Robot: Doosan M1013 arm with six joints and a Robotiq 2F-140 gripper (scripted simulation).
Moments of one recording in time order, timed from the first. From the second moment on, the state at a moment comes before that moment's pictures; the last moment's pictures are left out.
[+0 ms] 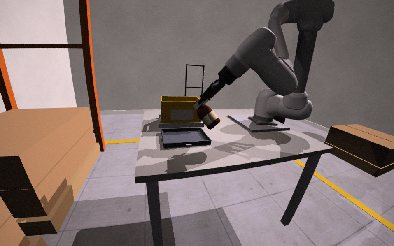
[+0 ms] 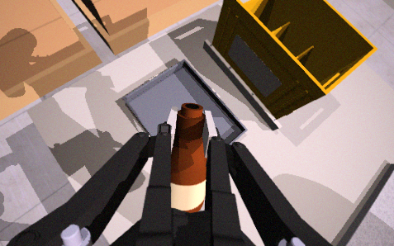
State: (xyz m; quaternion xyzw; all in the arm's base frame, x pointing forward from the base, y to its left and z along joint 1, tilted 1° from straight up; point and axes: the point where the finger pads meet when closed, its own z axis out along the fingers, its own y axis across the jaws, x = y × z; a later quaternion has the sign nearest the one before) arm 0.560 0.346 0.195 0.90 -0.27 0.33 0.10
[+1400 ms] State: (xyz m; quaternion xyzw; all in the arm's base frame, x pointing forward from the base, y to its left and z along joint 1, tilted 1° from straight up) arm 0.559 0.345 0.193 0.89 -0.26 0.36 0.12
